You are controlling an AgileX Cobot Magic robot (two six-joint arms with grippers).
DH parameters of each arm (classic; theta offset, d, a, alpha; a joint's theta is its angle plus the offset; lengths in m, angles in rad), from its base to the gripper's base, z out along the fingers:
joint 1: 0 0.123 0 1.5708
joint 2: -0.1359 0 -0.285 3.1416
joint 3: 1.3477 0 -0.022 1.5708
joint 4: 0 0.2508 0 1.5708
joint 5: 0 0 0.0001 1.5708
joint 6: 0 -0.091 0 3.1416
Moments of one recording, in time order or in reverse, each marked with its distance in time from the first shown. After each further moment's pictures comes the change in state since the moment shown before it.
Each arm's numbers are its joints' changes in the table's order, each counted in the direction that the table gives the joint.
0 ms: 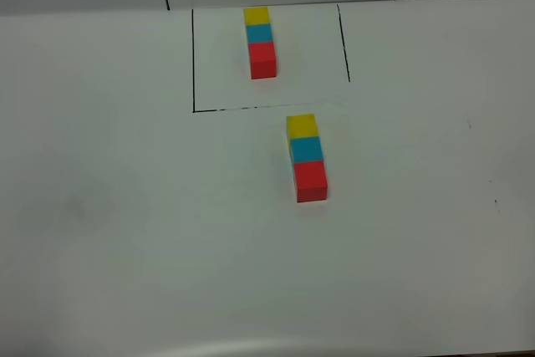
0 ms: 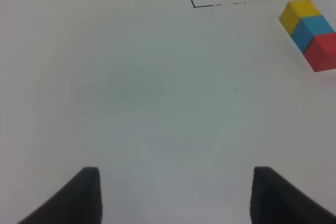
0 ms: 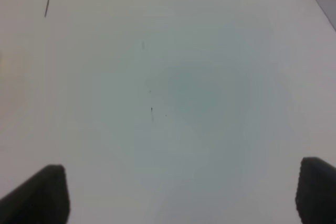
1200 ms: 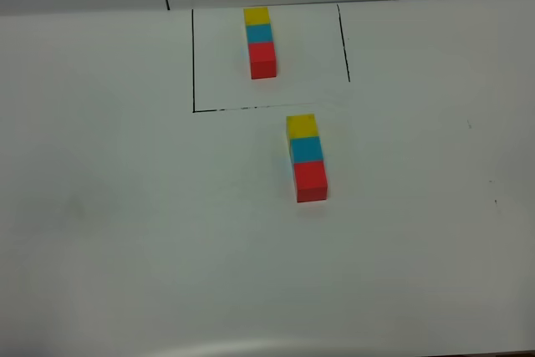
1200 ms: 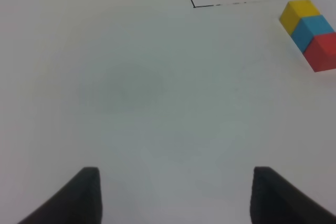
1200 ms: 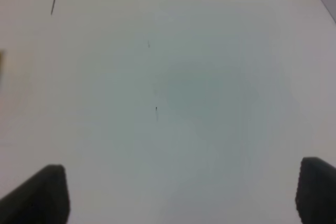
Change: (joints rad) left arm 0.000 0.000 0.000 0.000 0.000 0.000; right arm -0.002 0.000 0.000 0.019 0.000 0.023
